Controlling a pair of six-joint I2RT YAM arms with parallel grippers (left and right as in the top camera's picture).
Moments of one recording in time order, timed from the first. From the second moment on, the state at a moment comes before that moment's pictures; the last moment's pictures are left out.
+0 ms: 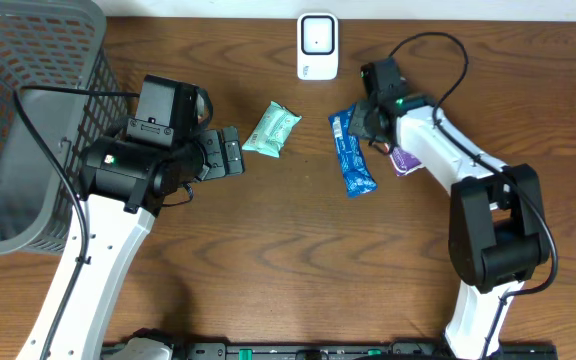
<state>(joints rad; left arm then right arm) -0.27 1.33 1.40 -1.11 0.04 -0.43 0.30 2.04 1.47 -0.58 0.07 0.57</state>
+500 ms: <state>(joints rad) -0.27 1.33 1.40 -1.11 0.04 -0.43 0.41 2.06 1.53 -0.69 0.00 0.46</state>
